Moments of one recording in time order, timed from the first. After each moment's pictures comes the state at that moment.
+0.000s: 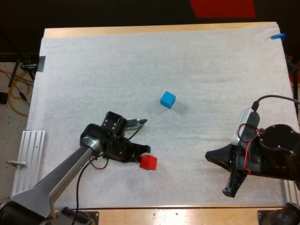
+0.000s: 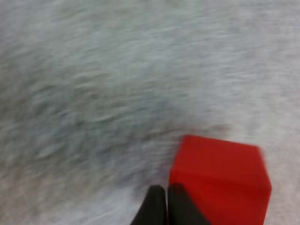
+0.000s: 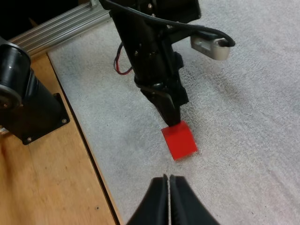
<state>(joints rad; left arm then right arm) -0.41 1.40 -0.70 0.80 0.45 -2.21 0.78 0.78 -1.06 1.06 -0.35 -1.97</state>
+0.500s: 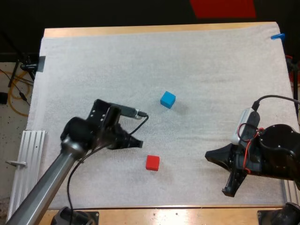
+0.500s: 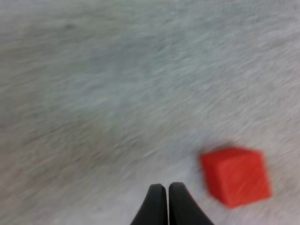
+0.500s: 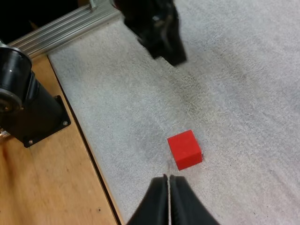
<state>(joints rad) -0.43 1.15 -0.92 1.08 0.15 -1.95 0.78 0.78 -1.06 1.05 -0.35 -1.95</state>
